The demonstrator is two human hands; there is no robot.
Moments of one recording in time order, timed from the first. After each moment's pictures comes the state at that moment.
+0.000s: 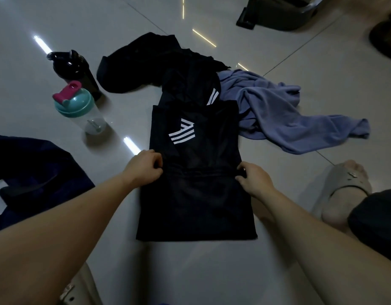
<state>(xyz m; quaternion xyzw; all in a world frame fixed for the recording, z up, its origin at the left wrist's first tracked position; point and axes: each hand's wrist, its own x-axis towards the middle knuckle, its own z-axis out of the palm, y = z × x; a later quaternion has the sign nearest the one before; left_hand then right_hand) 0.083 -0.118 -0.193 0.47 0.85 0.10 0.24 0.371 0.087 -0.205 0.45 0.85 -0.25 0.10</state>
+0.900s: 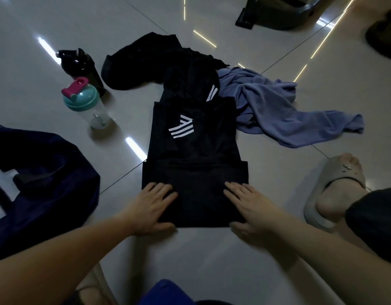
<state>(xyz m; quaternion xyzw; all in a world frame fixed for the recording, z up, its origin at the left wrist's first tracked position) 0.169 -0.217 -0.210 0.74 0.67 -0.03 0.05 0.445 0.020 -0.195 0.07 0.98 -0.01 0.21</state>
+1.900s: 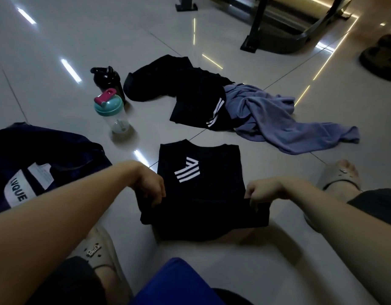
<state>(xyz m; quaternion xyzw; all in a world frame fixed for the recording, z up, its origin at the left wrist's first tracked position) 0.130 -0.180 -0.097 0.37 0.67 -0.11 0.63 0.402 0.031 -0.086 0.27 0.78 -0.37 0.43</state>
